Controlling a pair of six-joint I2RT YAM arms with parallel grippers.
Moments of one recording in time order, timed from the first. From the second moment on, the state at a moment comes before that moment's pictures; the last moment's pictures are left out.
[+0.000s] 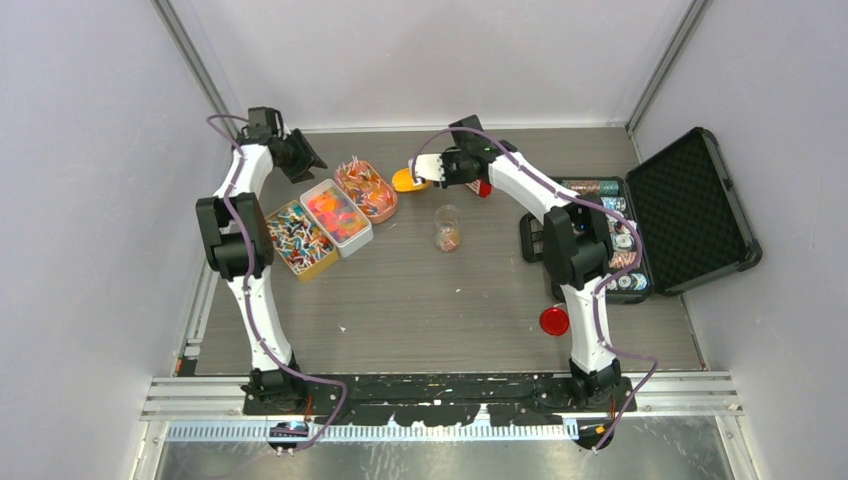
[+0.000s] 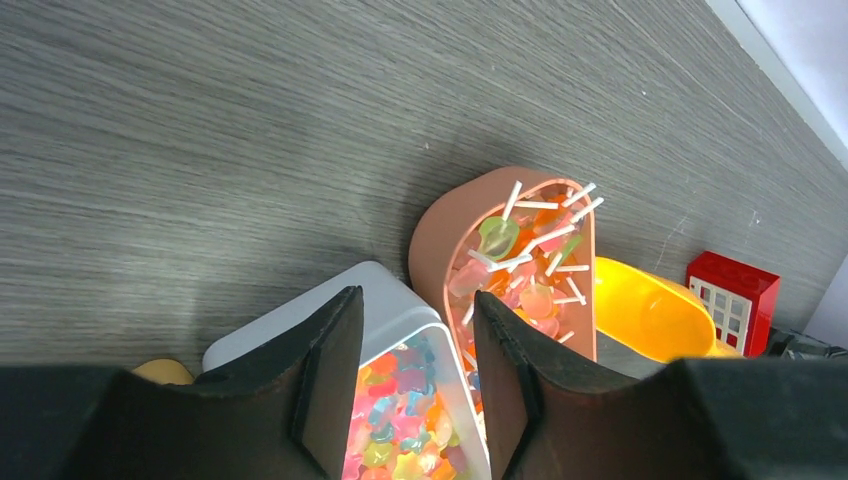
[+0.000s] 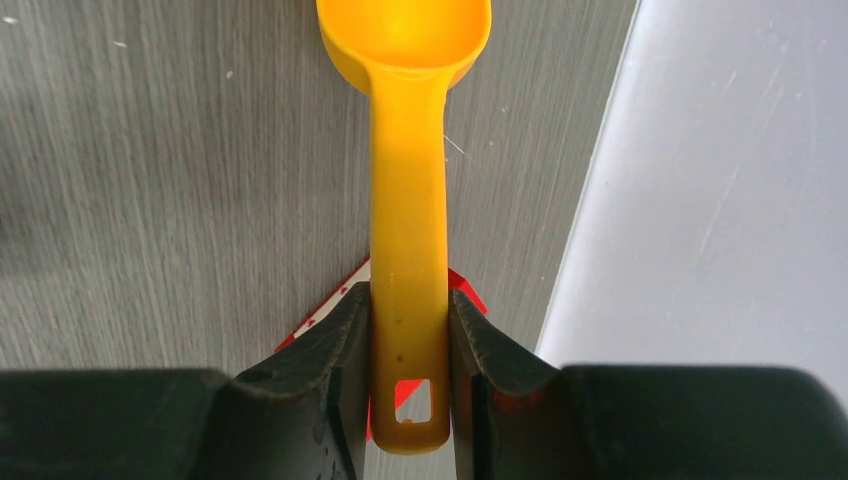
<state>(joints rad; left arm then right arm) 0.12 2.20 1.90 -0.59 0.34 -0.51 0.48 2.18 1.88 -0.53 -0.15 -1.33</state>
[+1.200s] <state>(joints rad) 0.14 2.27 1.98 -0.64 0.35 -0.50 0.33 2.28 1.84 -0.31 -0.52 -0.94</state>
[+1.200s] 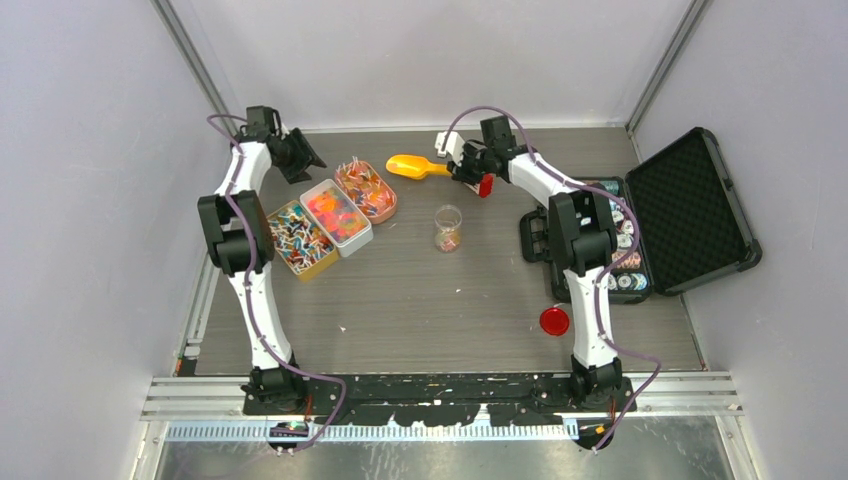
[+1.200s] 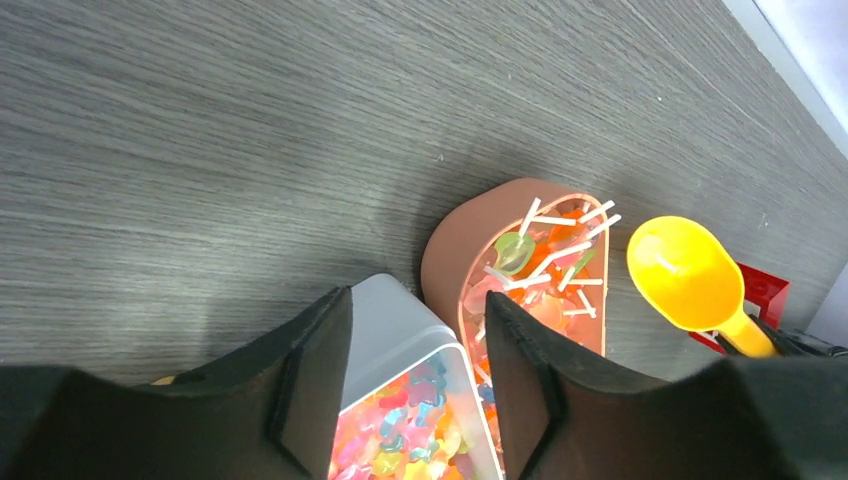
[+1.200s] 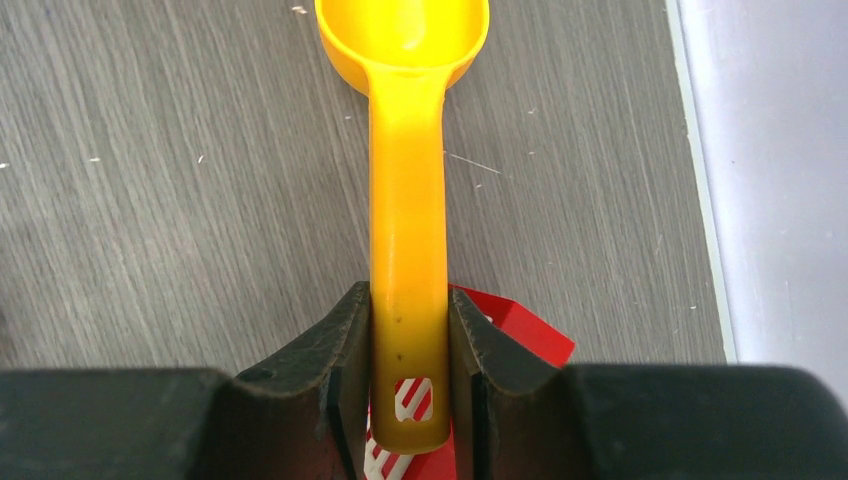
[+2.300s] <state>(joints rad) 0.02 1.49 1.23 -0.61 0.43 -0.46 0.32 1.46 1.35 -0.36 -0.40 -0.73</state>
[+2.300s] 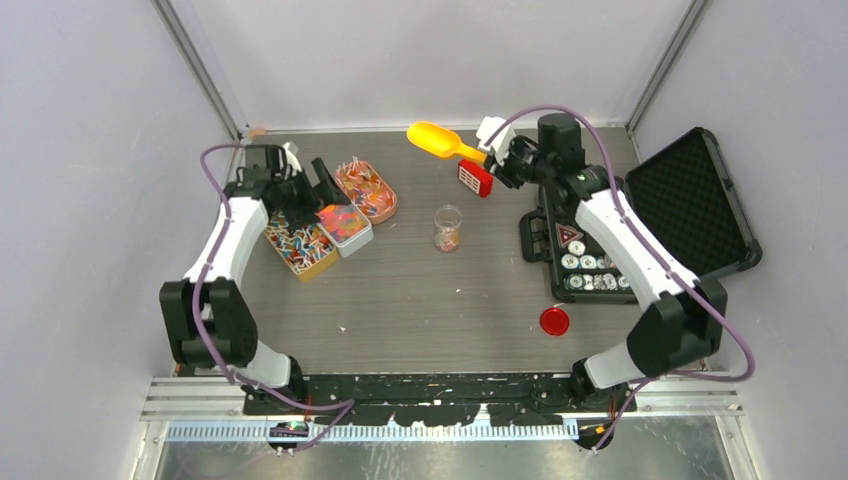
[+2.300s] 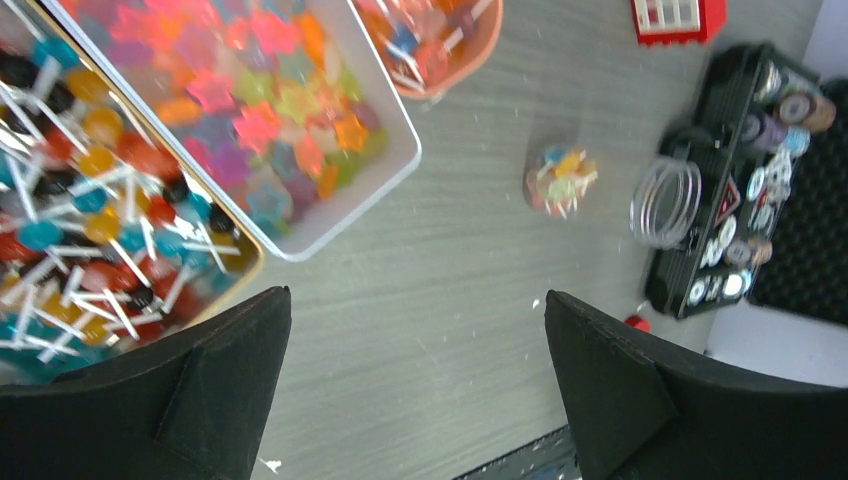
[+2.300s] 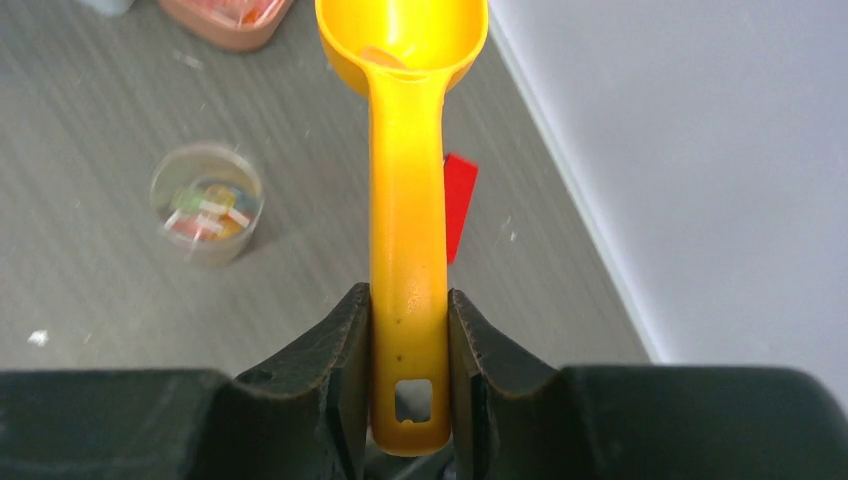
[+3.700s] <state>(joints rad) -0.12 0.92 0.85 -0.61 0.34 -0.31 0.59 1.30 1.39 -1.01 0.18 -0.86</state>
